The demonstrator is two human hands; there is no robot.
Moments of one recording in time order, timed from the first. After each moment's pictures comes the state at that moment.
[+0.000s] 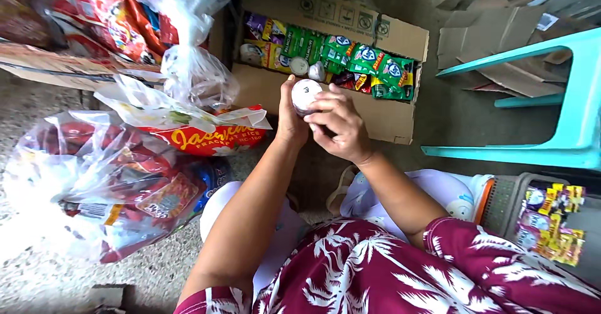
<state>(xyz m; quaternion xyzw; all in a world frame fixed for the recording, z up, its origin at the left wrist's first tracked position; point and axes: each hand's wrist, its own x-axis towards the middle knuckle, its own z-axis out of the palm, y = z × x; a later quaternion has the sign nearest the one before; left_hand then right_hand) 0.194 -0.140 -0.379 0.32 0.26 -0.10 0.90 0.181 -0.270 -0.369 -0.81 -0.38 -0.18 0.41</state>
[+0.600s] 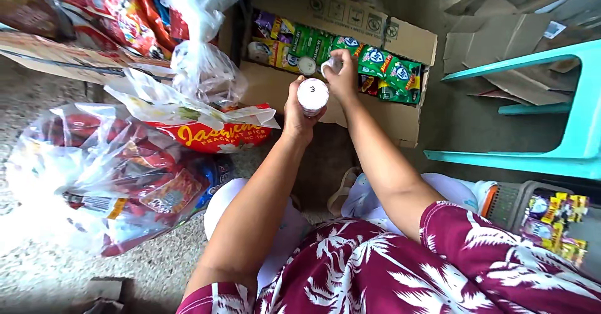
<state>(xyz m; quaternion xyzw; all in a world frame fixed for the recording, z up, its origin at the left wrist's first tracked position) 0.198 -0.136 -0.382 0.34 0.35 -0.14 0.86 0.297 -0.269 -0.447 -0.90 0.04 0.02 0.43</state>
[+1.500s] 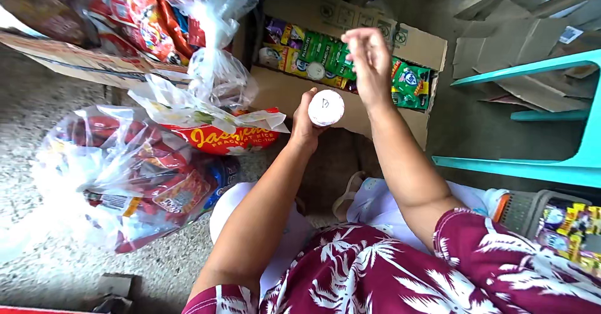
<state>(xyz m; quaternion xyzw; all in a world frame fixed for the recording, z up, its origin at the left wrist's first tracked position) 0.189 -0.132 -0.388 0.38 0.34 -0.17 0.85 0.277 -0.258 -0.352 -0.84 -0.13 -0.02 0.52</state>
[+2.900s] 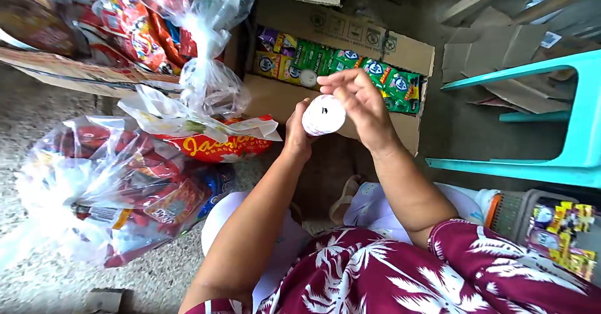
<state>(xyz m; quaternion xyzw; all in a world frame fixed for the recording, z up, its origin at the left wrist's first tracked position) 0.182 -0.135 -0.394 0.40 0.32 -0.14 0.85 0.220 -0.263 -0.321 -0.76 -0.18 0.09 0.62</state>
